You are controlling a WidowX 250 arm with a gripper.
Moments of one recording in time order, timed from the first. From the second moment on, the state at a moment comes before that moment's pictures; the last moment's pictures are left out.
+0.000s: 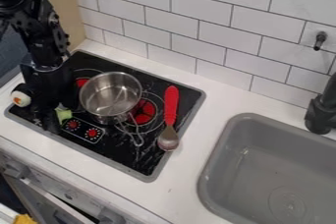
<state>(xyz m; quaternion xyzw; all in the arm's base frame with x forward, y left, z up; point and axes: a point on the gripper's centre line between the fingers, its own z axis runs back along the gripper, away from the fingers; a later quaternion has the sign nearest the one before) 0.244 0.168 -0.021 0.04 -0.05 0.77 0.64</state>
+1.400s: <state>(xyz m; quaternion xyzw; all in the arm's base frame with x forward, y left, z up) 0.251 0.160 0.069 -0.04 -0.13 0.69 0.71</state>
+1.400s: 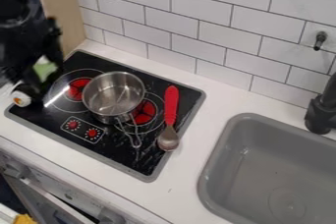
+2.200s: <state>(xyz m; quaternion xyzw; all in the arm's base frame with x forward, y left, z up) 0.336 -0.026 0.056 -0.05 -0.10 0.44 0.89</state>
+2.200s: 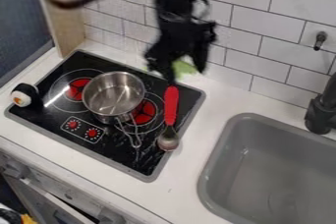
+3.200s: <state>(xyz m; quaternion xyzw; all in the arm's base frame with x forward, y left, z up) 0.354 -0.049 -0.022 -0.03 -0.05 0.38 0.92</state>
